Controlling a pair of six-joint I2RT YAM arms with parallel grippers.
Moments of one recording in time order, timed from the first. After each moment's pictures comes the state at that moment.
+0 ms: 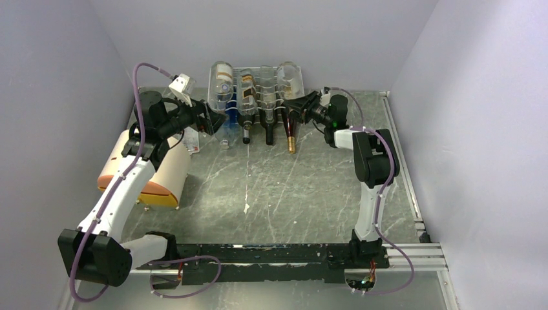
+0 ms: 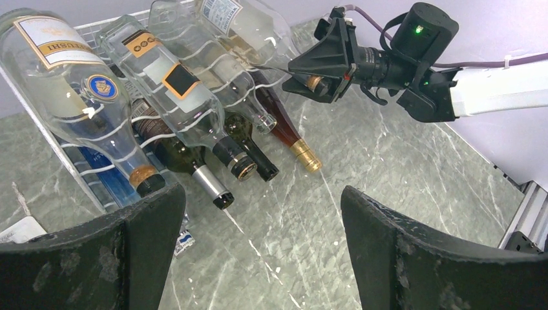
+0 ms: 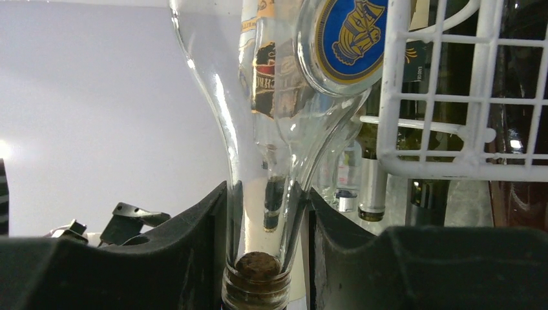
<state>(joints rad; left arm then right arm) -0.18 1.17 1.06 -0.05 0.57 -0.18 0.17 2.09 1.22 0.84 -0.74 1.42</state>
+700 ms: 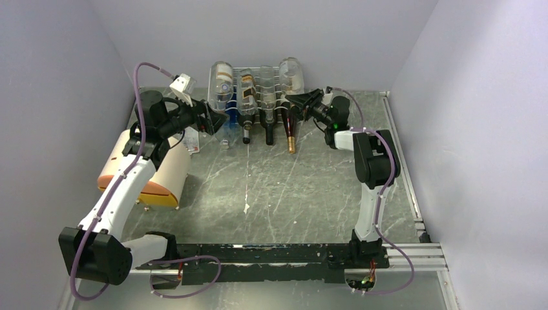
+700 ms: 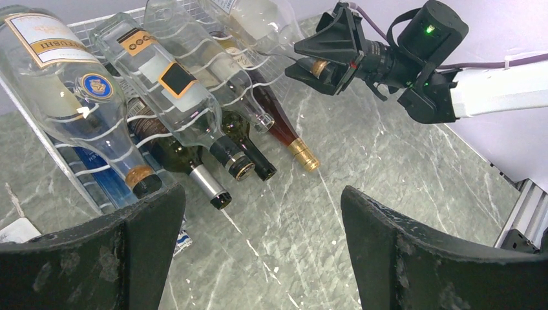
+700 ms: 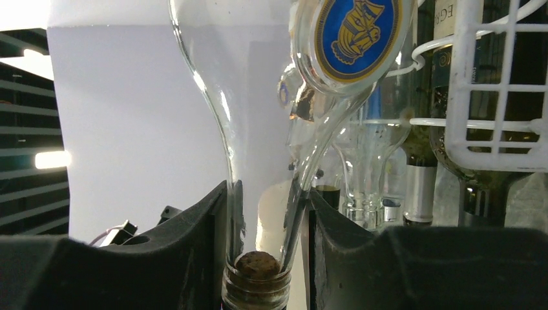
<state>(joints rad) -0.18 1.17 1.06 -0.04 0.58 -0.18 0.17 2.08 1.20 0.96 -0.70 1.58</state>
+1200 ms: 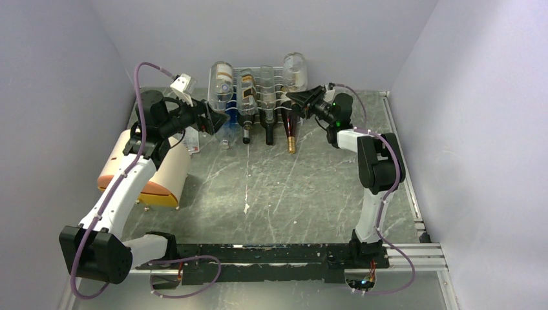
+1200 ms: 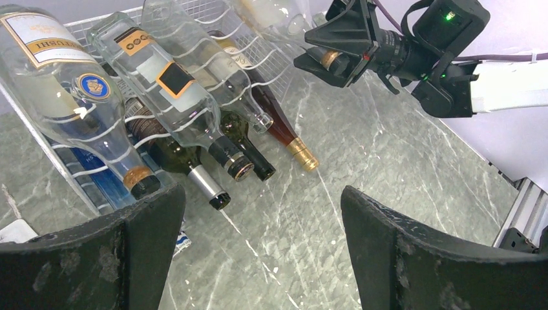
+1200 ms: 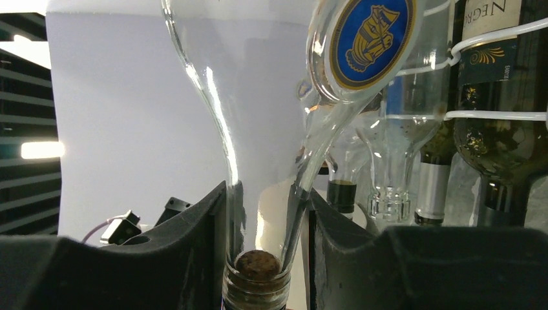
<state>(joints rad) -0.18 1.18 1.06 -0.03 0.59 -0.18 0.17 2.00 1.18 0.91 -0.70 1.54</state>
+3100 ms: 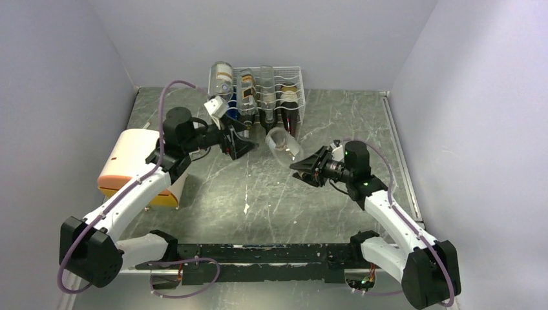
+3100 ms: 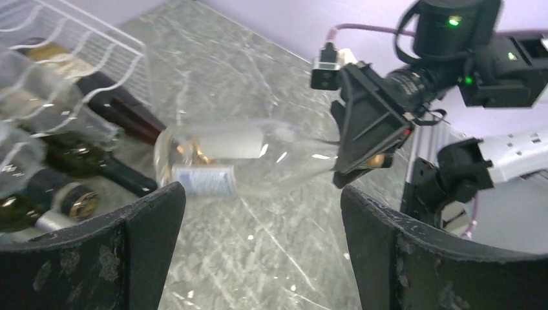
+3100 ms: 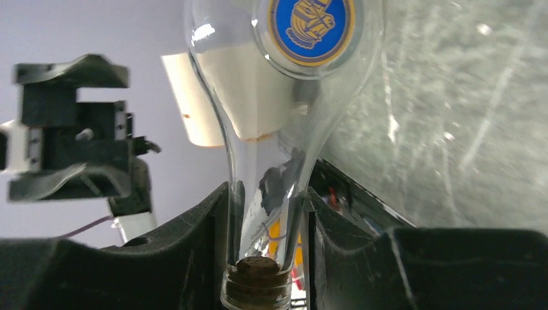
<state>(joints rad) -0.42 1.17 0.92 0.17 0.71 -0.21 0.30 0.99 0.53 0.06 -0.71 1.33</state>
